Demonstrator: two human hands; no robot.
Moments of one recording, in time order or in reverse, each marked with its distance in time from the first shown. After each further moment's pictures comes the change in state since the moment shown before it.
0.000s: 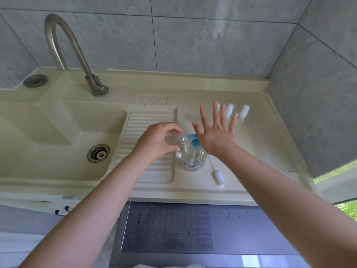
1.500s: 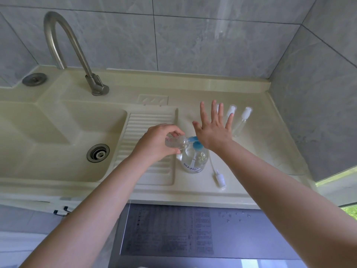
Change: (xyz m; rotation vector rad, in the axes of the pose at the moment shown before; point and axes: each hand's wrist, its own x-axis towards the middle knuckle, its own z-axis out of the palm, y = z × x) left_hand 0.000 -0.004 -0.001 0.003 -0.010 0.024; right_hand 0.023 -0.009 -0.001 0.072 -0.033 0.005
